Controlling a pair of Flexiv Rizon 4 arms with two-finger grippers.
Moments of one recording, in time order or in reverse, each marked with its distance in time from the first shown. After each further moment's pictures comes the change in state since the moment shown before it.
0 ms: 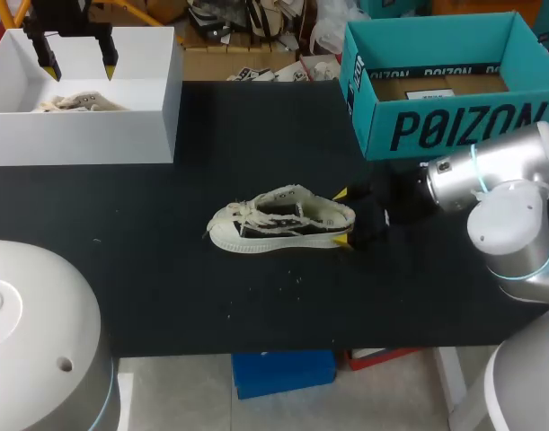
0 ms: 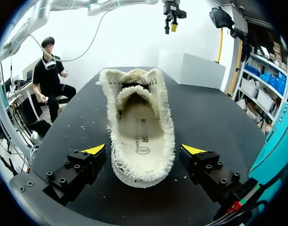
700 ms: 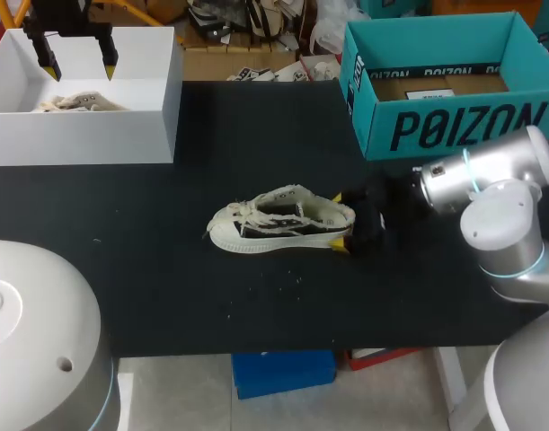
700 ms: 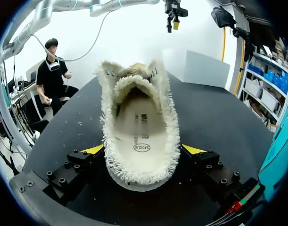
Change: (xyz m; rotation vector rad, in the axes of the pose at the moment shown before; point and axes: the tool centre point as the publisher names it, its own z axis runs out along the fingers) left arm 0.000 0.000 0.000 0.000 0.000 0.000; right arm -0.002 -0.013 0.016 -0.017 0.041 0.003
